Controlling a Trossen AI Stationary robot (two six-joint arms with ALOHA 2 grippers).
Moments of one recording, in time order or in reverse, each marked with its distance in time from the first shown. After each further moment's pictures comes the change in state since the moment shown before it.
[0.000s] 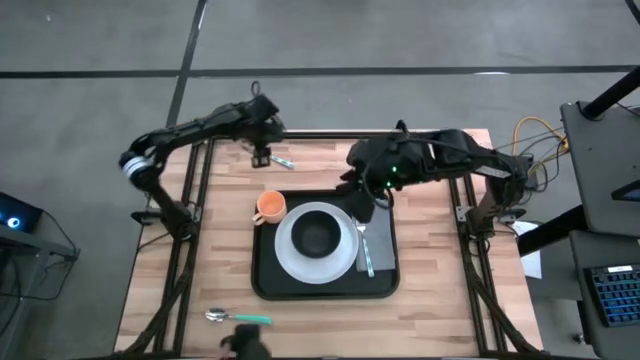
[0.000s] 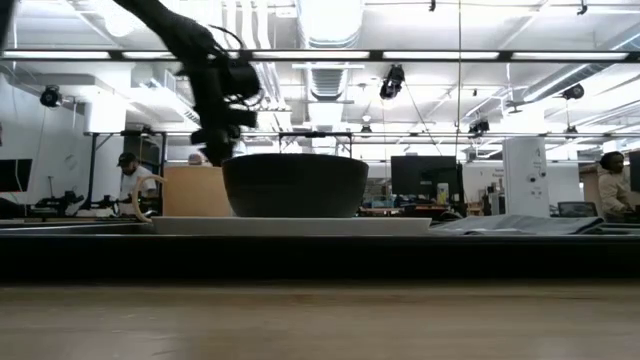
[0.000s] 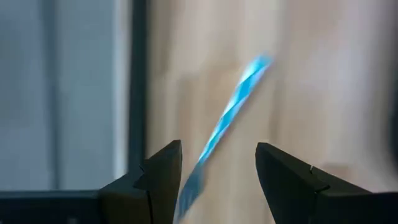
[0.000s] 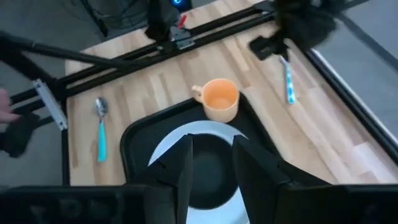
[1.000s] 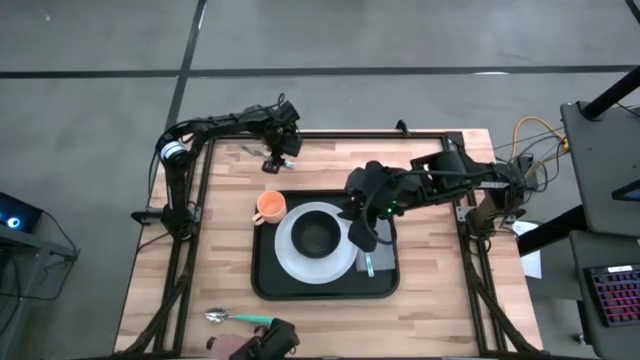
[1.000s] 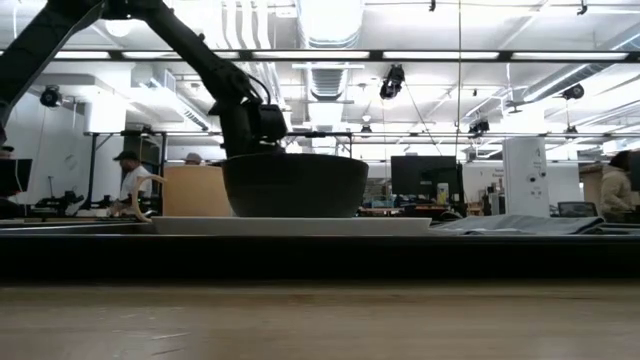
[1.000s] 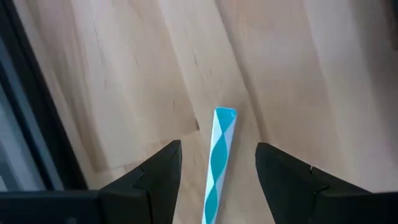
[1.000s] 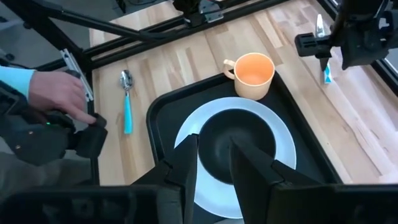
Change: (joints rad) left arm -0.014 0.300 0.133 0.010 0.183 0.325; right arm 0.122 0.022 -0.010 -0.028 -0.003 0.079
